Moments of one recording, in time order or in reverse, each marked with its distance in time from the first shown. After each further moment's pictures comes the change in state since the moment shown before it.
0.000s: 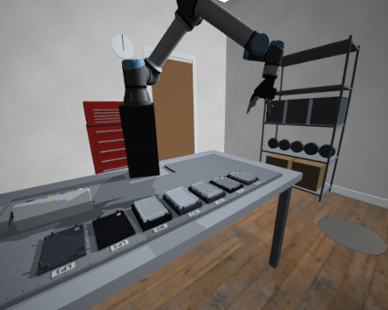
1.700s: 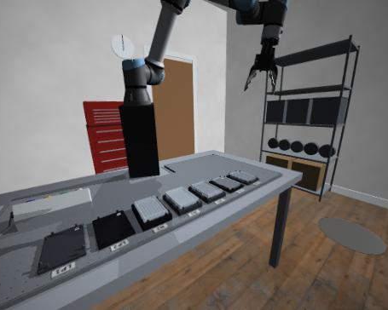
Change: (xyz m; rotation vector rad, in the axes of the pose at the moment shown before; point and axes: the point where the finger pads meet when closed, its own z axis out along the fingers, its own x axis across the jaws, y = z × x) arm -0.083 0.126 -0.115 0.027 0.022 0.546
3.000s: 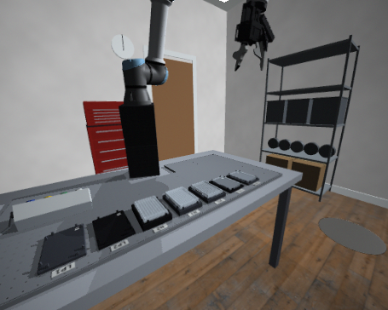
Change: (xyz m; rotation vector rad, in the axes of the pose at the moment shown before) arm -0.045 0.113 -0.080 0.024 0.013 0.465
